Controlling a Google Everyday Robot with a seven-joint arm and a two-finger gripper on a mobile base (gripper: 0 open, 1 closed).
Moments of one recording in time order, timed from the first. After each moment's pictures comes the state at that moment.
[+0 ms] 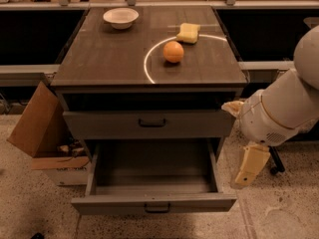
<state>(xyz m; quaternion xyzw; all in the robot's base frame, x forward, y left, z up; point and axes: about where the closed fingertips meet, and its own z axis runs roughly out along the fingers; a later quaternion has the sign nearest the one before) 0.415 -0.161 0.827 -0.66 0.72 0.07 0.18</state>
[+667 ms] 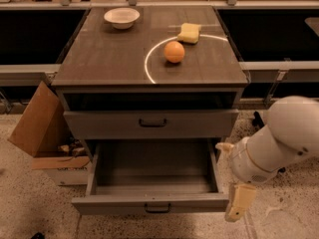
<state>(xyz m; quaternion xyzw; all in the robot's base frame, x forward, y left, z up) 0.394 -0.168 0.705 -0.67 0.72 0.10 0.15</state>
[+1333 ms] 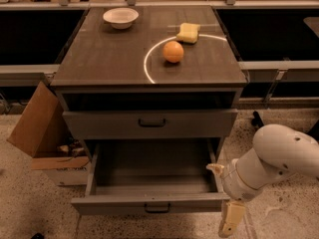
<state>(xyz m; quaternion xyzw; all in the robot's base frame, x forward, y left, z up) 0.376 -0.160 0.618 -0.68 0.70 0.17 0.14</state>
